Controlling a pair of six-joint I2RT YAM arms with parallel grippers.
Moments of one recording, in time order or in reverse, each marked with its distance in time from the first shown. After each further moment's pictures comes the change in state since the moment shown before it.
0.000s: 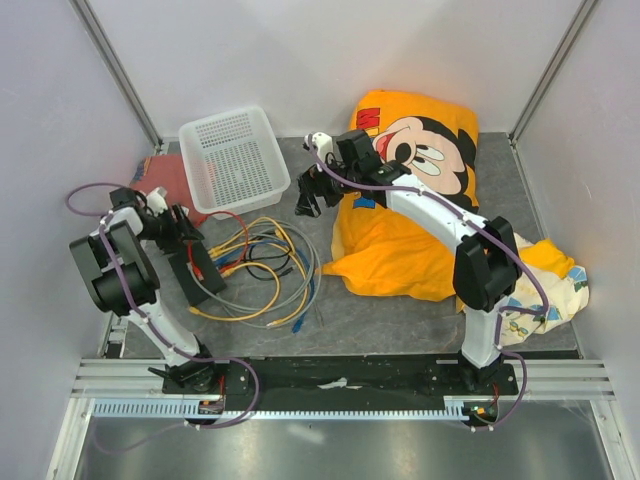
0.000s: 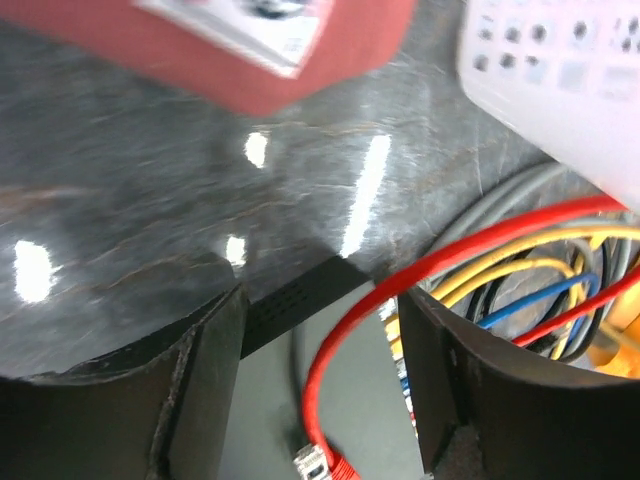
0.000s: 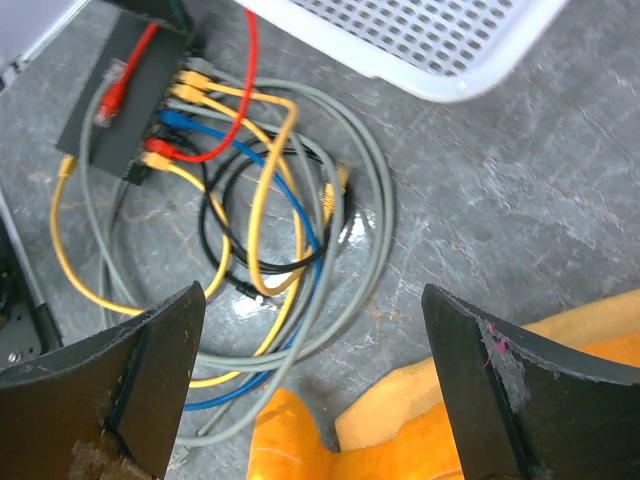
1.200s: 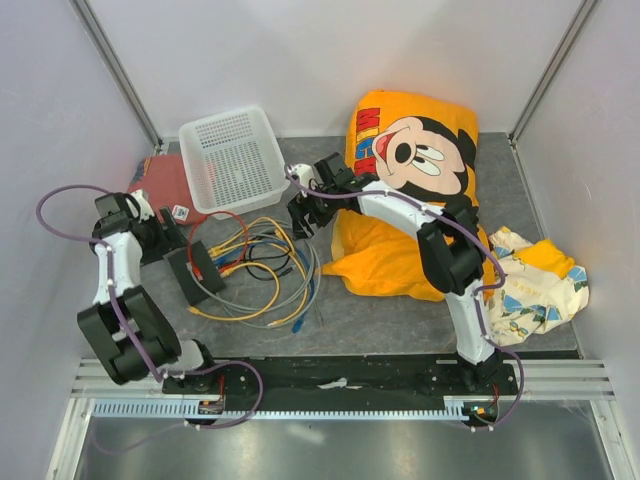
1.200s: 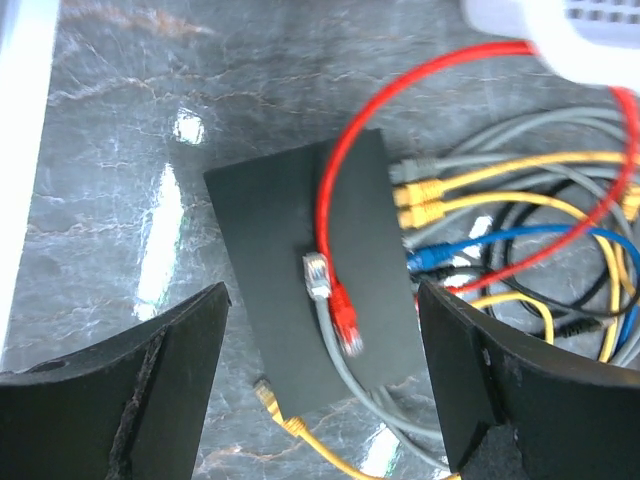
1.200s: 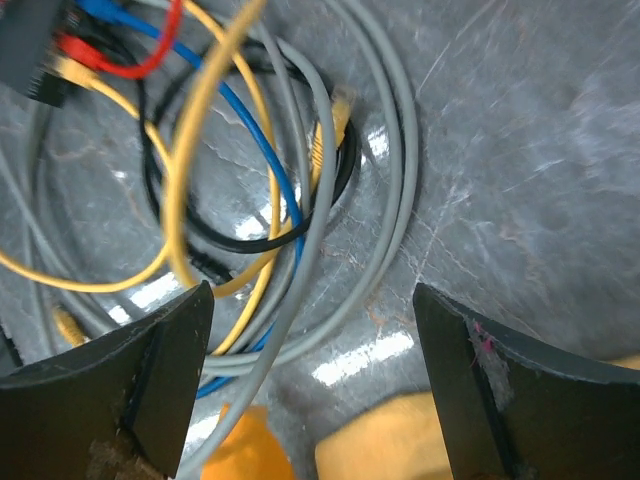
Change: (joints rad) left arm -0.010 -0.535 -0.196 -0.094 -0.287 -0.037; right arm 0.033 0.225 0.078 -0.074 -0.011 -0.087
